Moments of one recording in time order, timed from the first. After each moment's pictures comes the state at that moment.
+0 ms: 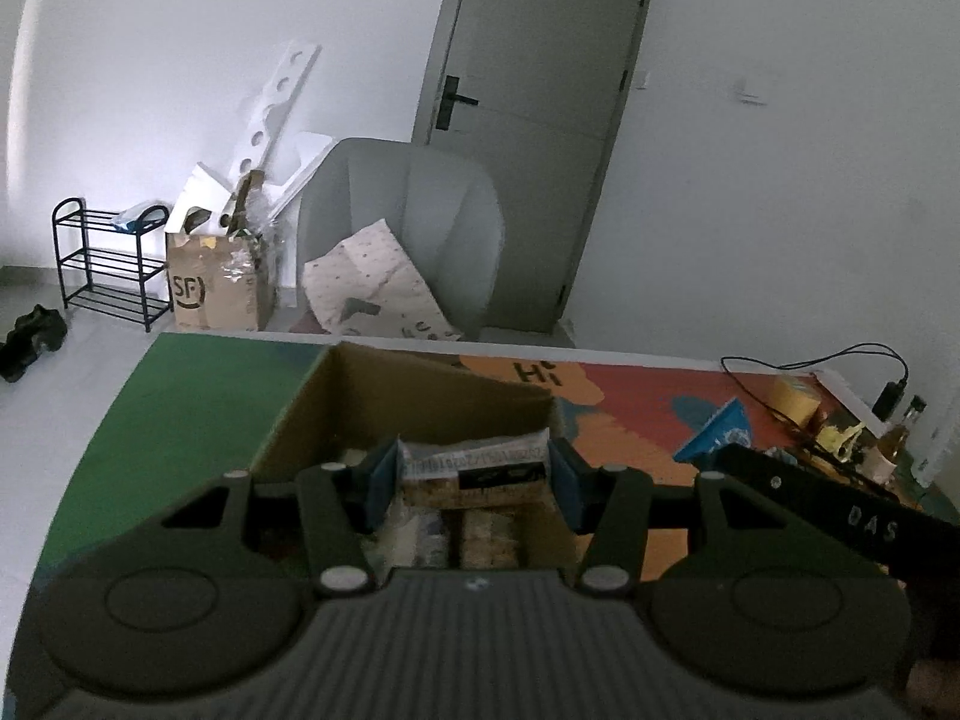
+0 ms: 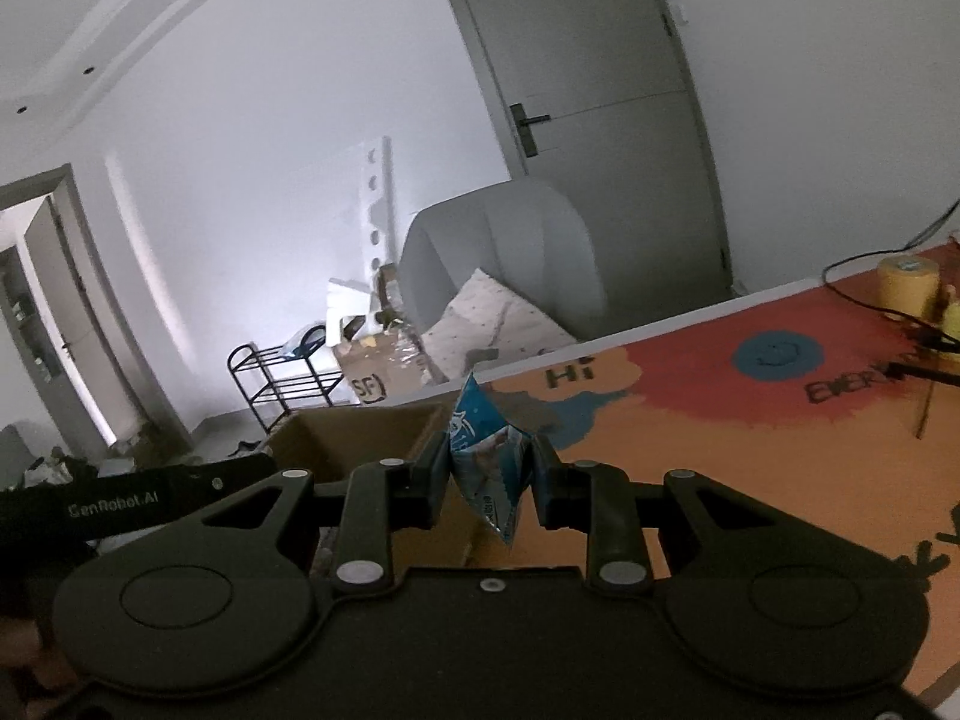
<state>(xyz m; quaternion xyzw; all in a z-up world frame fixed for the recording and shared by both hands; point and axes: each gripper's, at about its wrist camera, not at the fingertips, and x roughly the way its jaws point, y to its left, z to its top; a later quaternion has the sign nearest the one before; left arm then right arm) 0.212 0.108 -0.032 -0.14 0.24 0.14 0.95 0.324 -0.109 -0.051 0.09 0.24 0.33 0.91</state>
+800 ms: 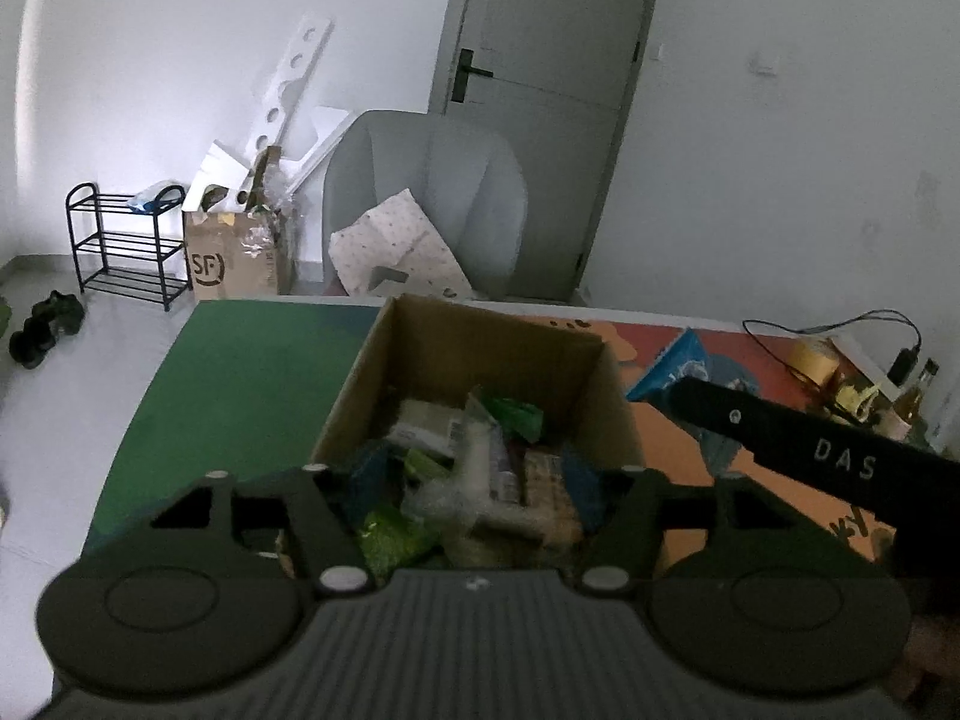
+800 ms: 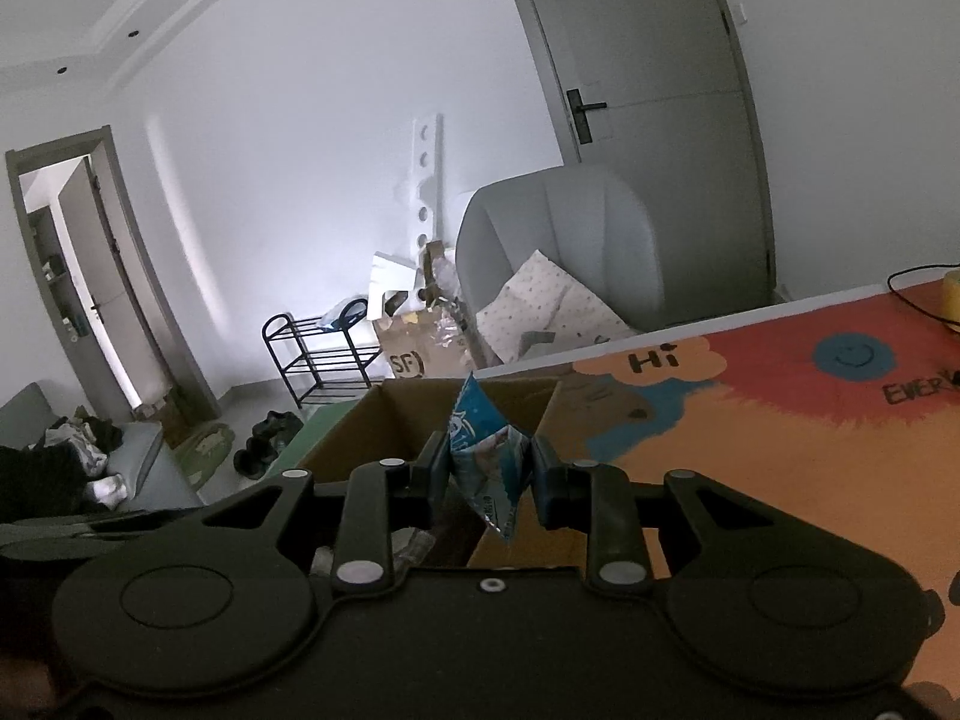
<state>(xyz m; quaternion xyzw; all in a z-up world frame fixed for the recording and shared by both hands) 0.186 0.125 -0.041 -0.13 0.27 0.14 0.94 0.299 -0.063 -0.042 0.06 0.24 0.37 0.90</state>
